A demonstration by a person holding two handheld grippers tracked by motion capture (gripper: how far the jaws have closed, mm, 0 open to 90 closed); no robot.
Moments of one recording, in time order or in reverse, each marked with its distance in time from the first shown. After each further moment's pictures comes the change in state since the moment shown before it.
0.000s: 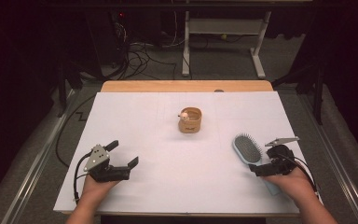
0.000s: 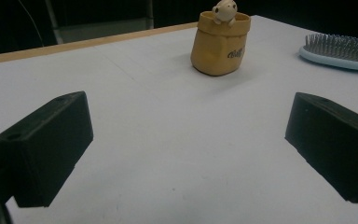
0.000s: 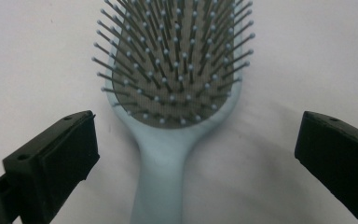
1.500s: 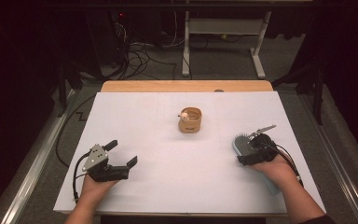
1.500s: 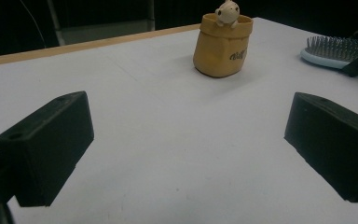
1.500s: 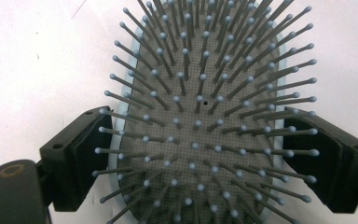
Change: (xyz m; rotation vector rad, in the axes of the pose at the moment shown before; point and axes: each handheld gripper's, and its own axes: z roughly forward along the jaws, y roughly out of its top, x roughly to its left) left arm 0.002 0.000 -0.002 -0.007 0.005 -0.002; right arm 0.012 0.041 0.034 0.100 -0.018 -0.062
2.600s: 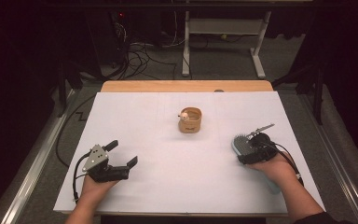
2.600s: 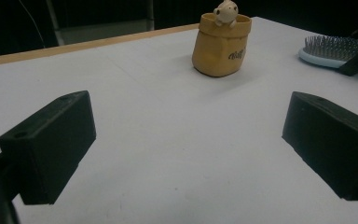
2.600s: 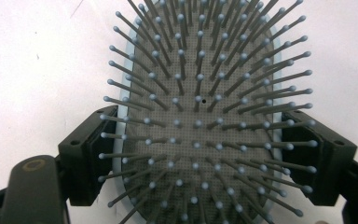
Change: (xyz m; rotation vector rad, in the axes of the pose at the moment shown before) left arm -0.001 0.000 0.000 -0.002 -0.002 0.003; right arm 0.002 0.004 -0.001 0.029 -0.012 0.009
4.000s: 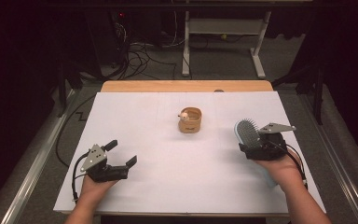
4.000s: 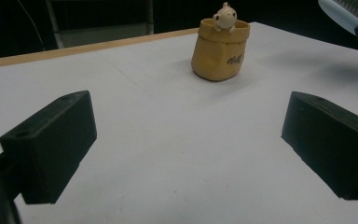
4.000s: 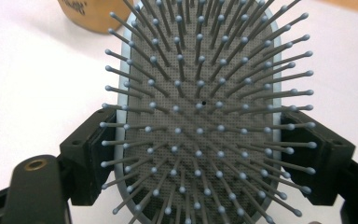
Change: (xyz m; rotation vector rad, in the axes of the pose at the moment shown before) left arm 0.001 0.001 -0.003 -0.014 -0.004 -0.013; right arm 0.006 -0.006 -0.048 -0.394 -0.004 -0.022
